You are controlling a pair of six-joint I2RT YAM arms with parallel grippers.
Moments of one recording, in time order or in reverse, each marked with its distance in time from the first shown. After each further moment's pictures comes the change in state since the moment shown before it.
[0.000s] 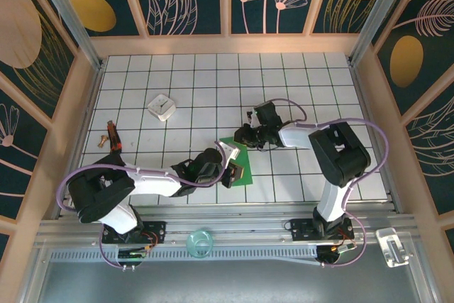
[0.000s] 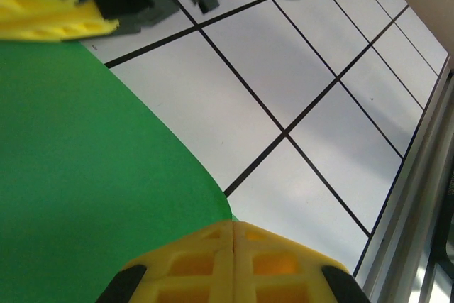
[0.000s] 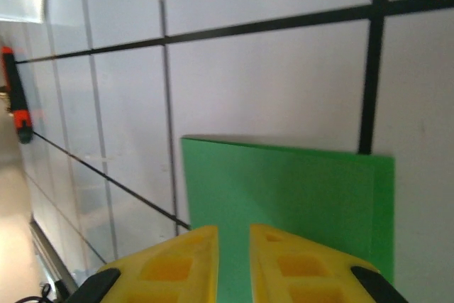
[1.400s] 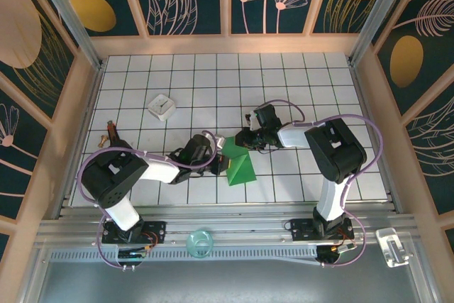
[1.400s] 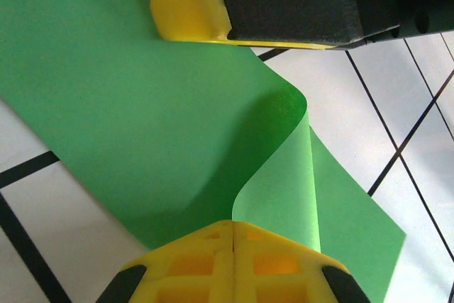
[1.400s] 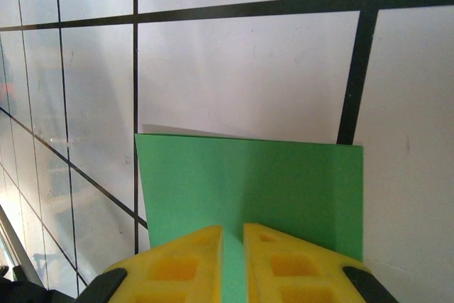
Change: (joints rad) left arm 0.241 0.130 -0.001 0.014 0.183 -0.001; right arm -0.007 0.039 -0.013 0.025 -0.011 -0.115
